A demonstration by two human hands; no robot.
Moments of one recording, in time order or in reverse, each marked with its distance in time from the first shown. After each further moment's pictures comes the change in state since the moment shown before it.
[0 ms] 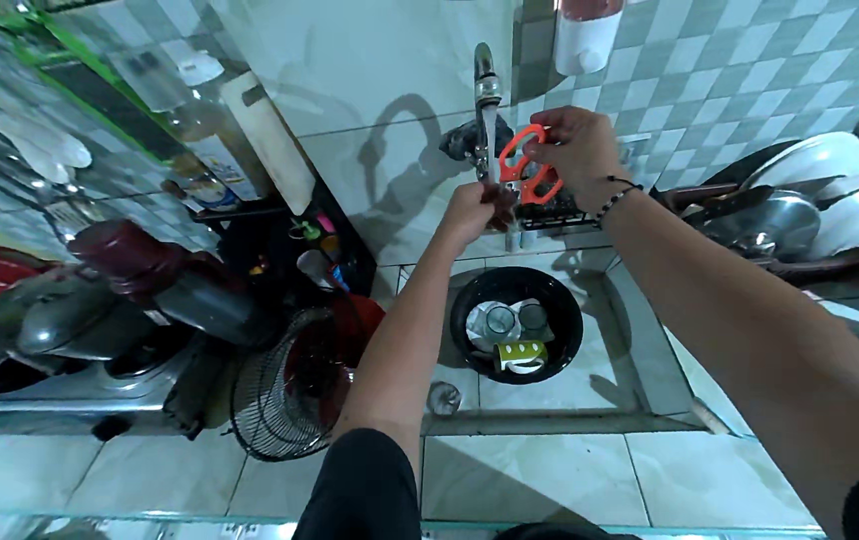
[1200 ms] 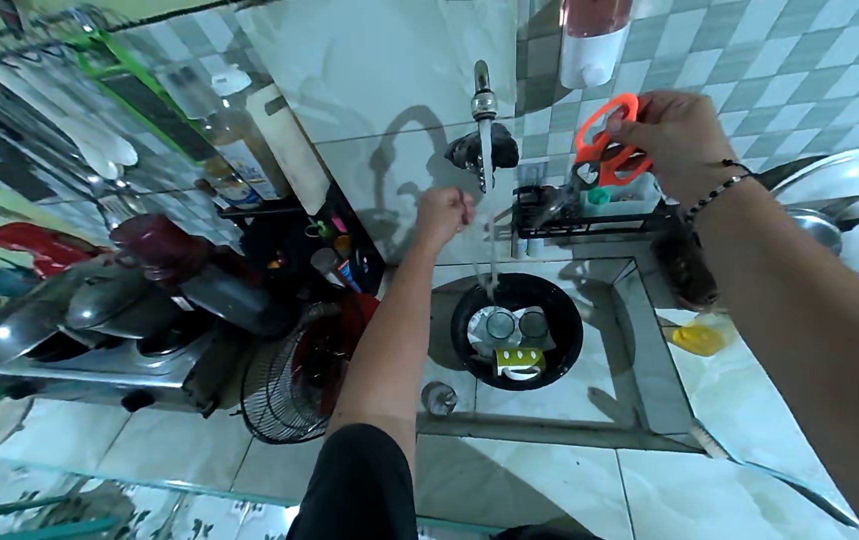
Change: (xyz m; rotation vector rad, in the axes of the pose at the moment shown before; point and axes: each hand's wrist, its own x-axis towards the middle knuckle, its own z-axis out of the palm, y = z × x) left_hand -0.002 -0.007 -0.027 0.276 0.229 -0.134; right_hand 0.006 0.013 -0.103 0.088 -0.072 -0.016
